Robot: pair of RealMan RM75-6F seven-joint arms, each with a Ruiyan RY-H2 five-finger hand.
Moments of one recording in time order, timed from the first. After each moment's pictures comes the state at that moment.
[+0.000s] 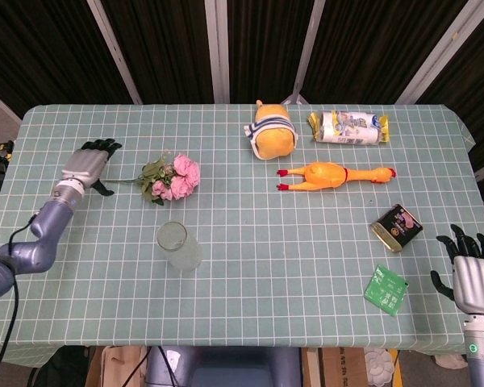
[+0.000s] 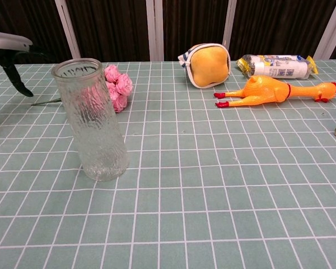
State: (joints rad) left arm -0.91 -1.38 -0.22 -1.02 0.87 0.51 0.22; right arm 0.10 -1.16 0.13 -1.61 -1.30 1.42 -0.23
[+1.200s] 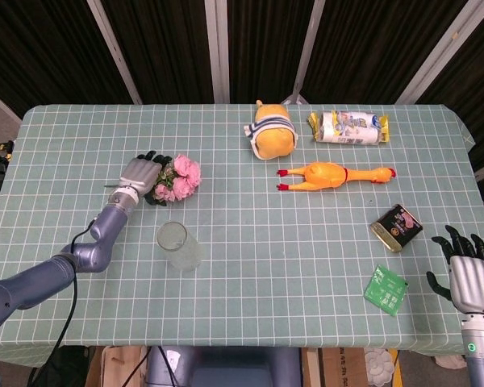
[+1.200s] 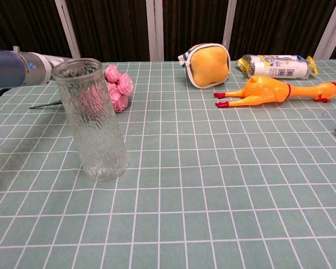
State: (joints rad) left arm -1.07 -1.59 -0.15 -0.95 0.70 0.56 0.42; right arm 0.11 -1.16 0.12 -1.62 -1.30 1.39 -0.20
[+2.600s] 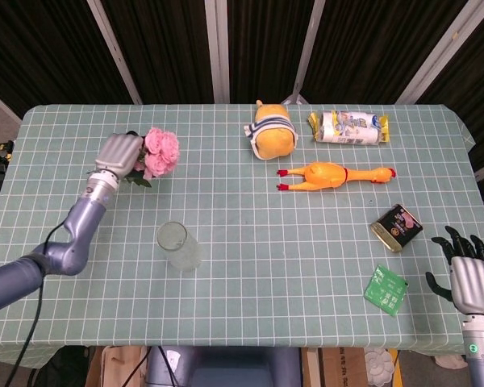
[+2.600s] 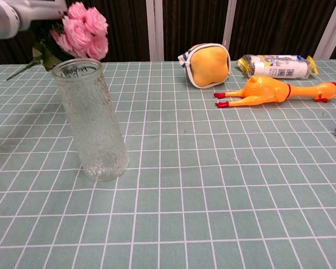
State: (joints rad) left arm -0.98 -1.34 -0.26 -1.23 0.84 0.74 0.24; right arm 0.11 -1.15 0.12 -1.62 -1.30 1.39 -0.15
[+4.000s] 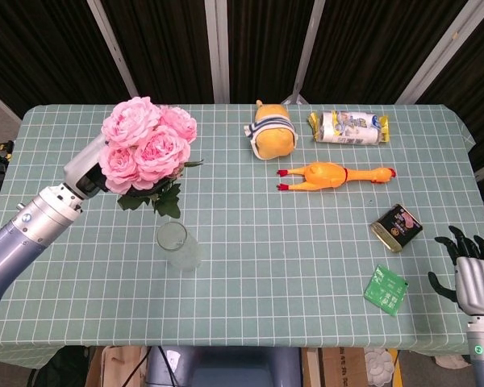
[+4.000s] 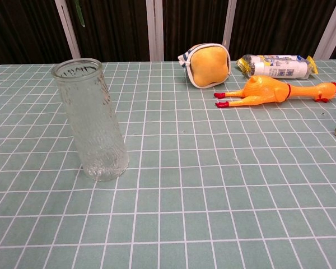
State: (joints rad) left arm -0.70 -0.75 -0.61 -1.94 1.41 0.74 -1.22; right arm 0.10 -1.13 0.12 -1.62 -1.31 1.40 -0.09
